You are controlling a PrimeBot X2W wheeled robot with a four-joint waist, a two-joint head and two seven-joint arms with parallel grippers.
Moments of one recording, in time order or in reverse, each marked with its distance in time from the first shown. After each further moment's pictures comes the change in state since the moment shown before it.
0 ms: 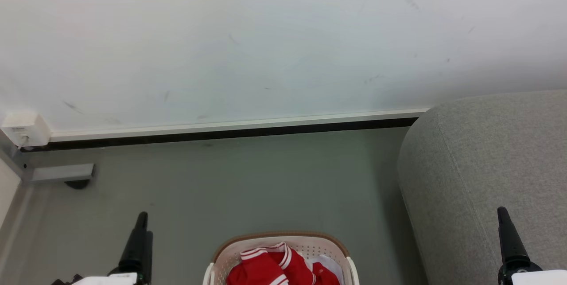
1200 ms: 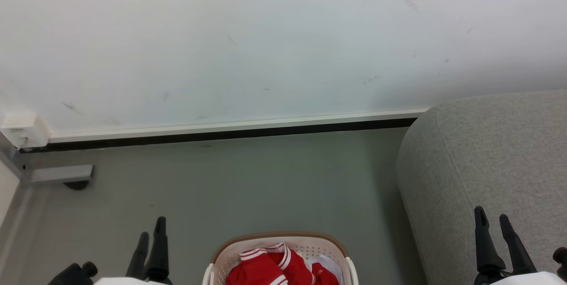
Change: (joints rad) left arm 0.041 0.003 -0.060 -0.059 0.629 0.041 -0.131; right arm 0.039 -0.027 0.075 -0.071 -0.709 0.000 -0.133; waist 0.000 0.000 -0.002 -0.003
